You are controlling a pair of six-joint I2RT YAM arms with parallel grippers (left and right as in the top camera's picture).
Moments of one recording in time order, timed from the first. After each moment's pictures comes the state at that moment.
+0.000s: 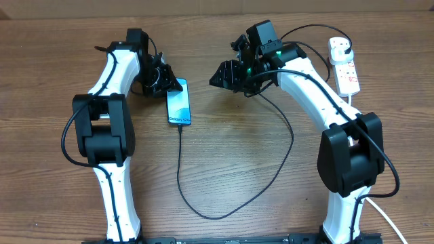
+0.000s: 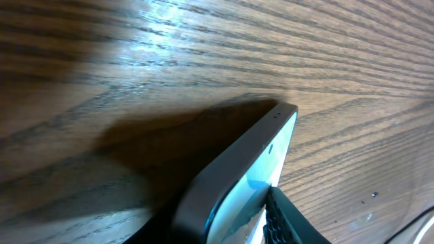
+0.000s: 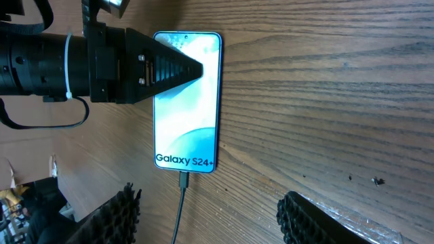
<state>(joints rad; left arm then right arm) -0.01 2.39 1.90 -1.01 0.47 -0.26 0.37 2.08 1.73 -0.77 -0.59 0.41</state>
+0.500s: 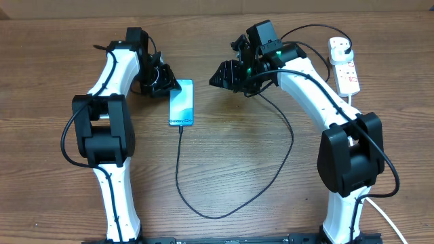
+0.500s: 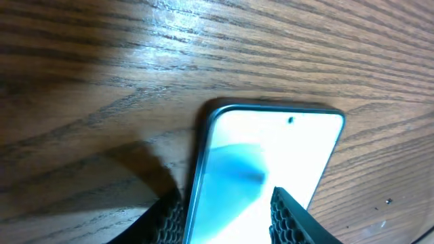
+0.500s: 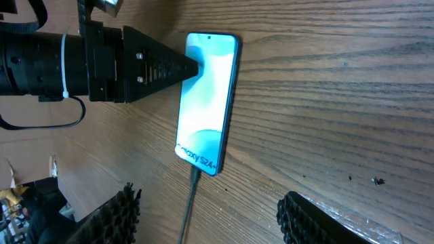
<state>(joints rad) -0.02 2.38 1.90 -1.01 0.42 -0.26 0.37 2.08 1.73 -0.77 -0.59 0.41</state>
